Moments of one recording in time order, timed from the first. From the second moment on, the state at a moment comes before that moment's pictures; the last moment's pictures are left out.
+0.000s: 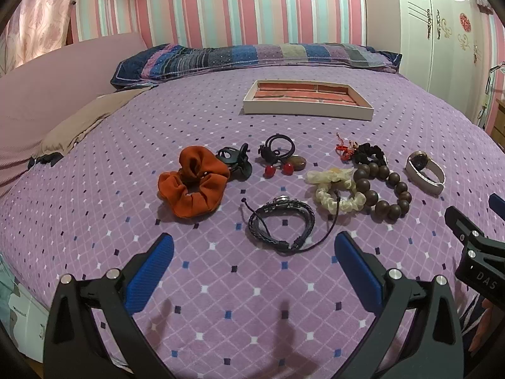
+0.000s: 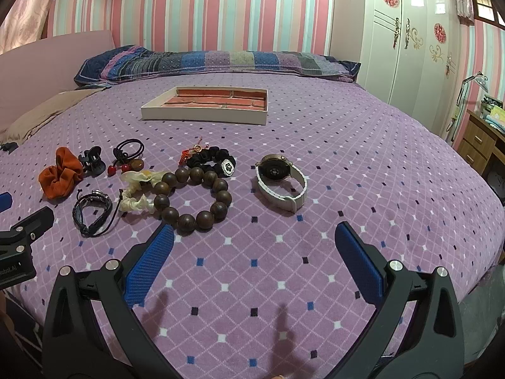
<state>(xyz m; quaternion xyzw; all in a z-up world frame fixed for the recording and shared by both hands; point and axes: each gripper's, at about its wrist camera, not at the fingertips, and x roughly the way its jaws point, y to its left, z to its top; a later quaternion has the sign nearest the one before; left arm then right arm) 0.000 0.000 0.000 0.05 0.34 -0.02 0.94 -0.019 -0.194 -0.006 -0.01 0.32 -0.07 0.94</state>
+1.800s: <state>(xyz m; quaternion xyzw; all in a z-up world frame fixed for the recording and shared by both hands) 0.010 0.017 -0.011 0.04 0.37 -0.01 0.93 -0.011 -0.198 -0.017 0.01 0.34 -0.07 0.94</state>
